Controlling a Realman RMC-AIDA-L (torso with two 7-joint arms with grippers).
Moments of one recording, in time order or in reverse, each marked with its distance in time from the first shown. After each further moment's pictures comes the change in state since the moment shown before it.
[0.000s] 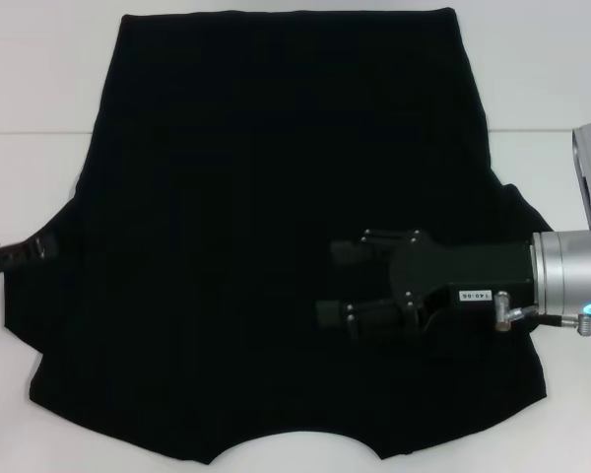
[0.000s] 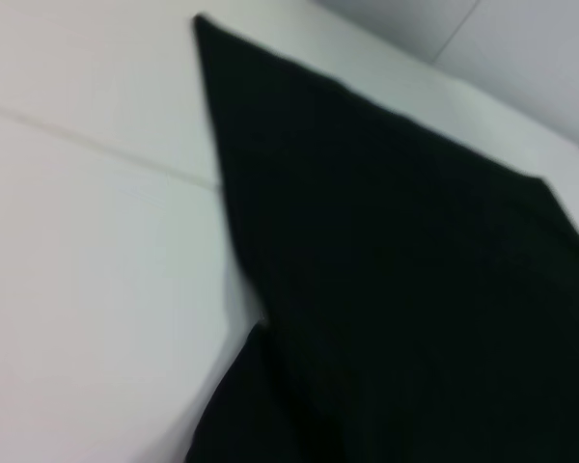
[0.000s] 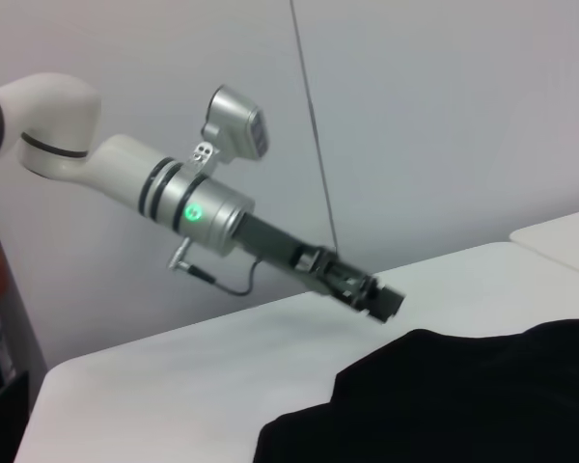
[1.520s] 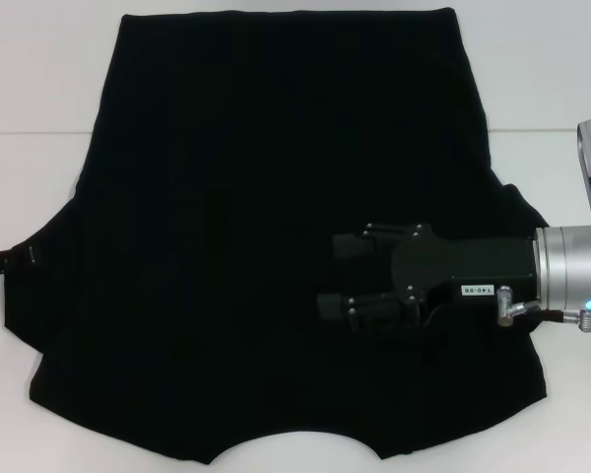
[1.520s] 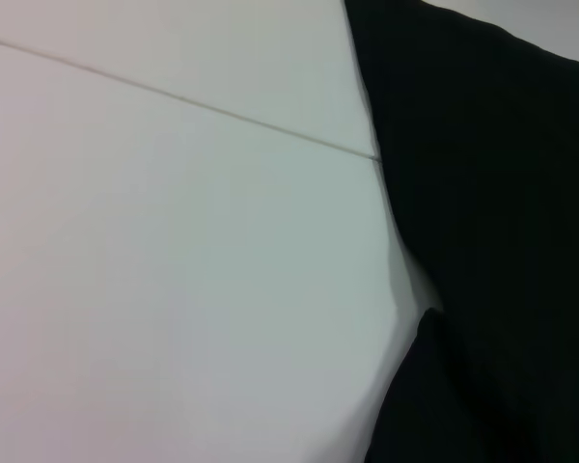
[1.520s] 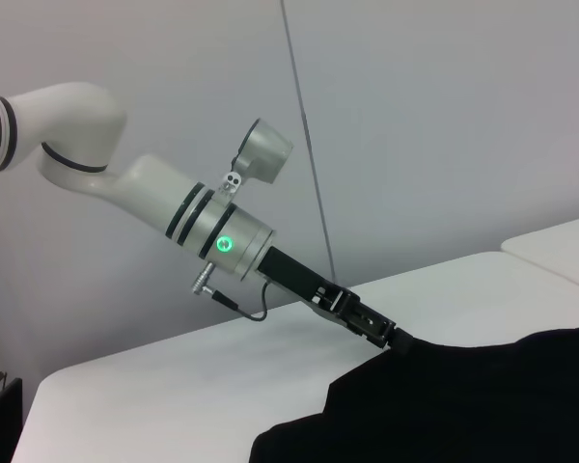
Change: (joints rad) left arm -0.052 -0.001 0.078 -0.075 0.129 -0.286 -0.068; right arm -0.001 -0.002 0.000 -0.006 0.012 -0.003 0.004
